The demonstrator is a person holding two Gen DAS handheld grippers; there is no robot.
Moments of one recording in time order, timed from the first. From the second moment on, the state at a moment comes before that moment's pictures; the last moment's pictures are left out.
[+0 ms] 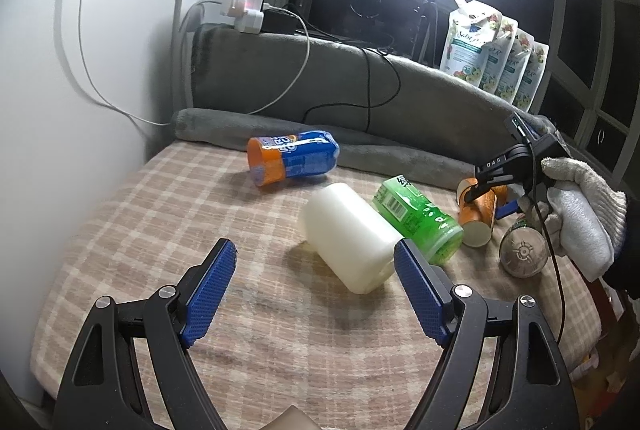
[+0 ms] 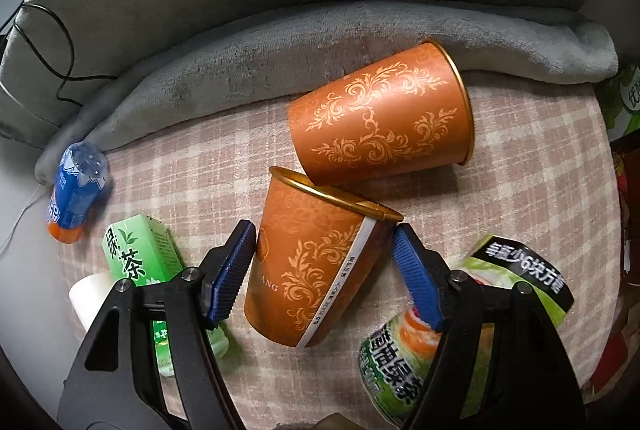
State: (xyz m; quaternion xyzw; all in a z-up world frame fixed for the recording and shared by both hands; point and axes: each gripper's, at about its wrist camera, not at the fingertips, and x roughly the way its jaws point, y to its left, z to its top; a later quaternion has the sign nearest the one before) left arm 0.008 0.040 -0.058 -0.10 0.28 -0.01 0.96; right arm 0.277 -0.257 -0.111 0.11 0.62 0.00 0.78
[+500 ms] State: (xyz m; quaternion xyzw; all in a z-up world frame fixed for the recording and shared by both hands) left arm 0.003 0.040 -0.051 -0.09 0.27 0.00 0.96; right arm 0.257 -0.241 -0.095 0.10 0.58 0.04 0.80
